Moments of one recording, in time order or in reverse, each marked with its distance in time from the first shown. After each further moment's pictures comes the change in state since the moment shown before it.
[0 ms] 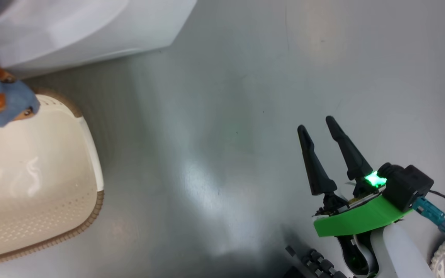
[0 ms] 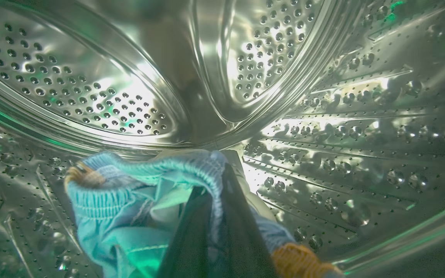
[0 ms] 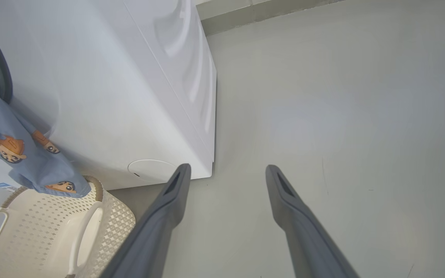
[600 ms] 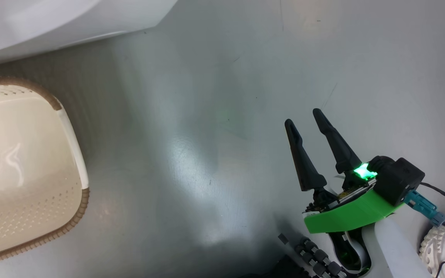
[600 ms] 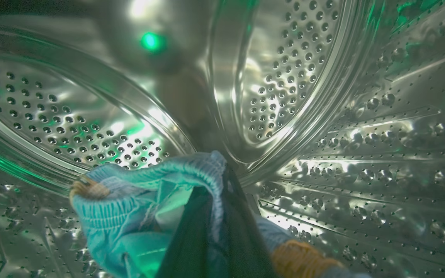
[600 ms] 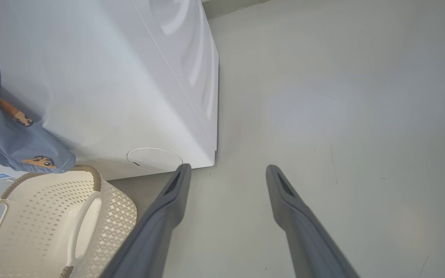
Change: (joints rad) left arm -0.242 0.109 -0.151 0.111 -0.065 -0.001 -0.141; right arm -0.047 0.001 0.051 0.002 0.026 0.000 0.000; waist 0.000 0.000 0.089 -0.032
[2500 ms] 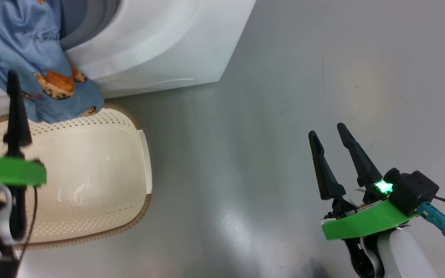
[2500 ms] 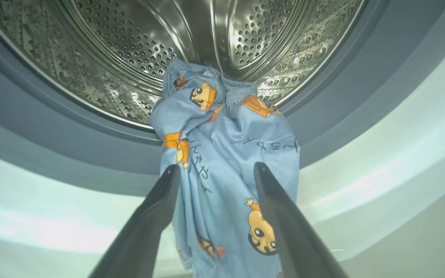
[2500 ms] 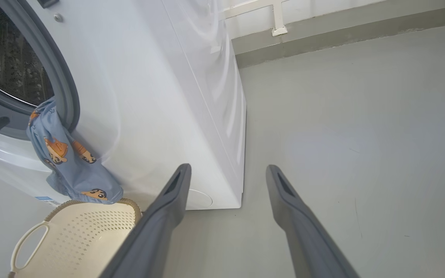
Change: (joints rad) left arm 1.073 -0.105 0.024 -0.632 -0.249 0.280 -0.114; right arm 0.067 -0.002 -0.097 0.019 -0.052 0.000 0.000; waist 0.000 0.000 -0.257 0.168
